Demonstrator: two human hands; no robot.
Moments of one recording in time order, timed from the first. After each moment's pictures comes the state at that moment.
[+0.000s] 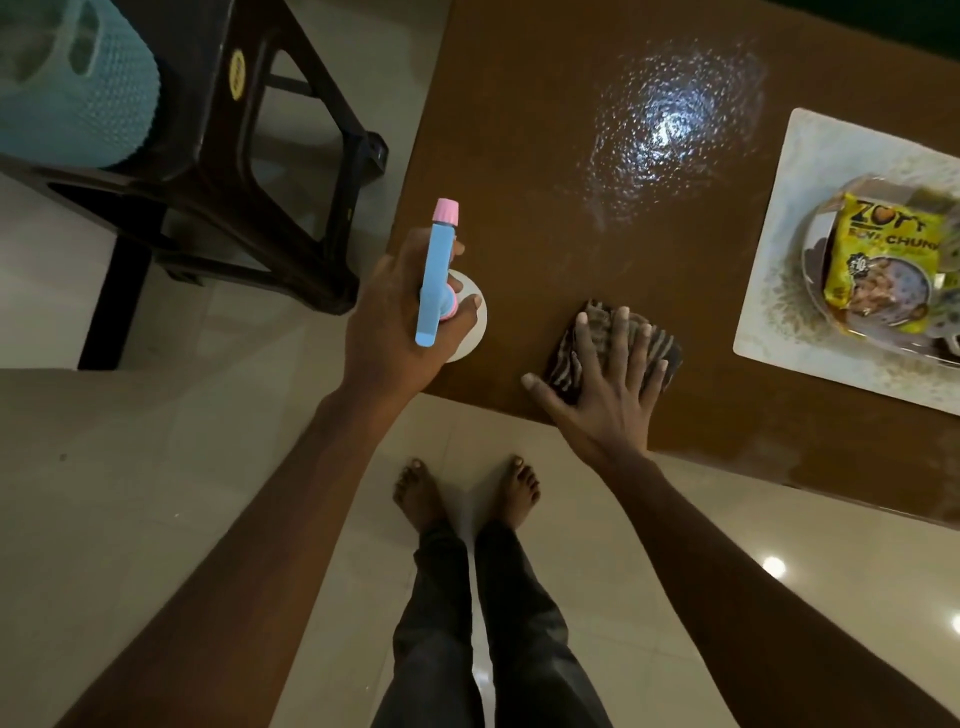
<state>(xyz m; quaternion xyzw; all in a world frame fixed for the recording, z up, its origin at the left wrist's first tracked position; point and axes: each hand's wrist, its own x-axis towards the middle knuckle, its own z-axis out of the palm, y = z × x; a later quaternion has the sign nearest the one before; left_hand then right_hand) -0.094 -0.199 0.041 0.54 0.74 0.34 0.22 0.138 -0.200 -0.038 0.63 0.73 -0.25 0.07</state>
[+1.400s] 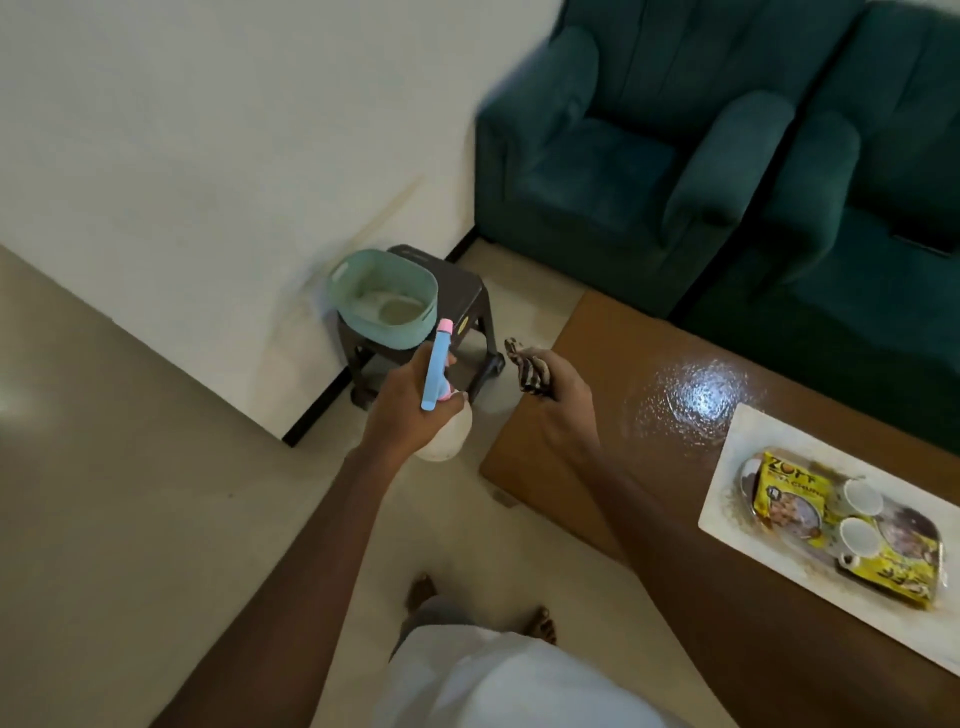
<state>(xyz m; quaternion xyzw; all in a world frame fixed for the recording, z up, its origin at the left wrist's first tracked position) -0.179 -0.324 0.321 0.46 0.78 0.39 0.17 -0.012 -0.211 0.301 0.39 0.74 -0.47 -0.27</state>
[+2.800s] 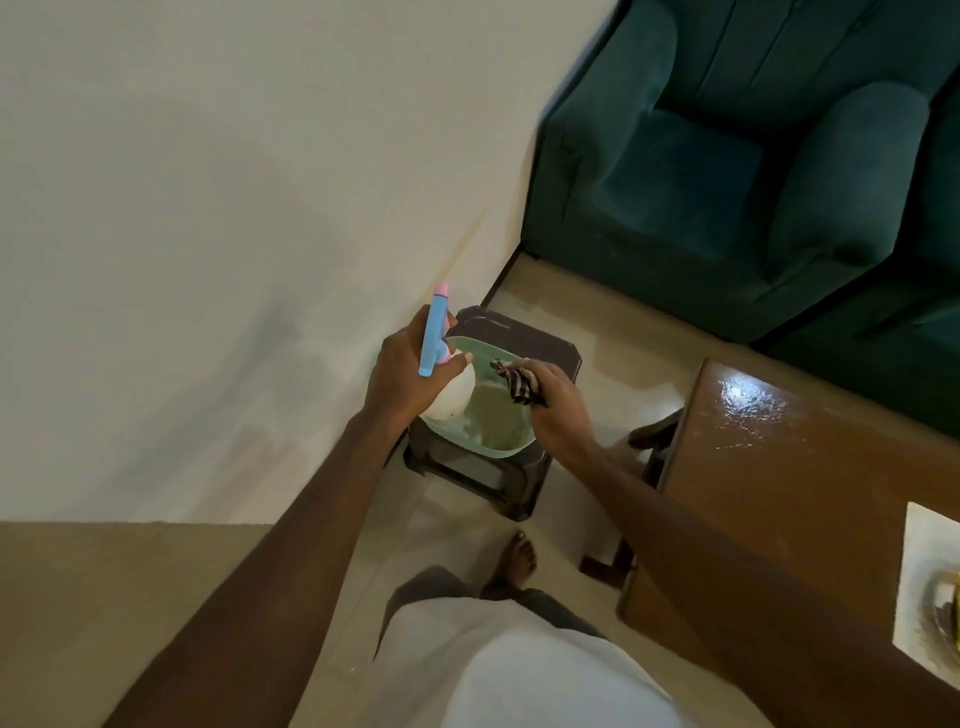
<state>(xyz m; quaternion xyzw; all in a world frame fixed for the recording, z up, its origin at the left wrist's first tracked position) -0.553 -0.172 0.304 0.45 0.76 0.42 0.21 -0.373 -0.088 0.243 0.45 0.77 -0.43 -0.14</state>
